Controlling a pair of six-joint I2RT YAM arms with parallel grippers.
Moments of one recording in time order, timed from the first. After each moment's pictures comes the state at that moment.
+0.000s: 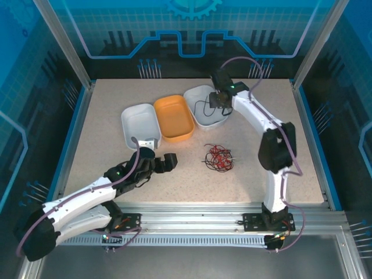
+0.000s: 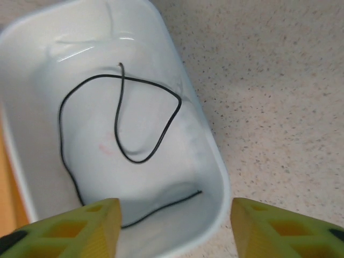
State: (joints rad) left arm -0.72 0.94 0.48 -0.20 -0.17 -0.76; right arm 0.40 1.97 1.80 -0.82 0.25 0.32
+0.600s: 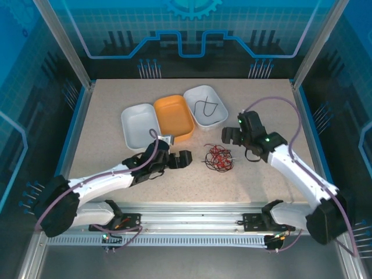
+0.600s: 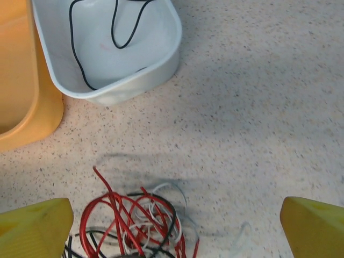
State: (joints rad) left arm -0.75 1.25 0.60 -0.02 0.01 -0.80; right arm 0.44 1.15 0.94 -0.64 0.21 0.44
